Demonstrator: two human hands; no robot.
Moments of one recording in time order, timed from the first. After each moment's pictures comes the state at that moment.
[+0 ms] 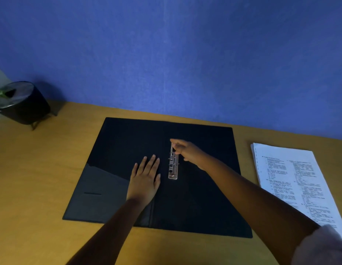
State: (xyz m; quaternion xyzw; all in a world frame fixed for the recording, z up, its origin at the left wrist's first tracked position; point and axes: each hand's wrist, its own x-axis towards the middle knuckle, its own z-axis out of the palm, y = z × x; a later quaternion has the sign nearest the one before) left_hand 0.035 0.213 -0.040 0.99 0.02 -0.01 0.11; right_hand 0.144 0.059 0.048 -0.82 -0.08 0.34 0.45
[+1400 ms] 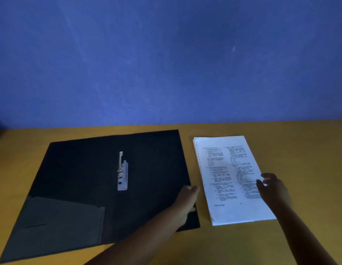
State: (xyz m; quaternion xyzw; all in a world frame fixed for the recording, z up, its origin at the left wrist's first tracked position) left_hand 0.012 -0.053 0.050 0.70 0.18 -0.34 0.59; right_hand 0.019 -0.297 0.031 -0.91 0.30 0.00 0.28
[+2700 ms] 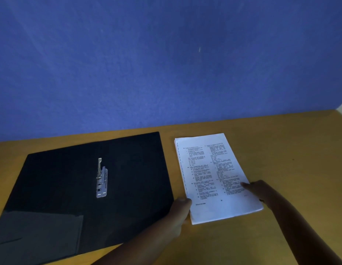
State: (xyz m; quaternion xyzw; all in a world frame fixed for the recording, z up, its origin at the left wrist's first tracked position) left_hand -0.007 -0.104 0.025 0.67 0.22 -0.37 0.60; right_hand 0.025 -0.353 0.022 -0.84 0.34 0.23 0.36
